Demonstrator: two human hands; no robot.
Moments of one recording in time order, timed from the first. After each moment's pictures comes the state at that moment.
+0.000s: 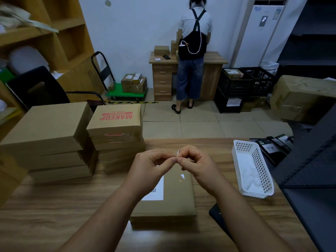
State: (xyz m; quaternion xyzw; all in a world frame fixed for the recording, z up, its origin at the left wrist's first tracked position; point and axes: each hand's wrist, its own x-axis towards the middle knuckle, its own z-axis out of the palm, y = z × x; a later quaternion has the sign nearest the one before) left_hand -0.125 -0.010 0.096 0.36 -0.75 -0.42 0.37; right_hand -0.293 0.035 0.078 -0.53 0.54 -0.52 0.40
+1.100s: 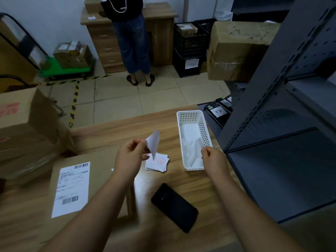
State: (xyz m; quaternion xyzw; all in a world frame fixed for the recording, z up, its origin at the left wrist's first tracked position) left_hand -0.349 -0.020 -0.014 0.51 -0.52 -0.61 0.32; right_hand -0.557 0.105 -0.085 -0.26 0.89 -0.32 0.19
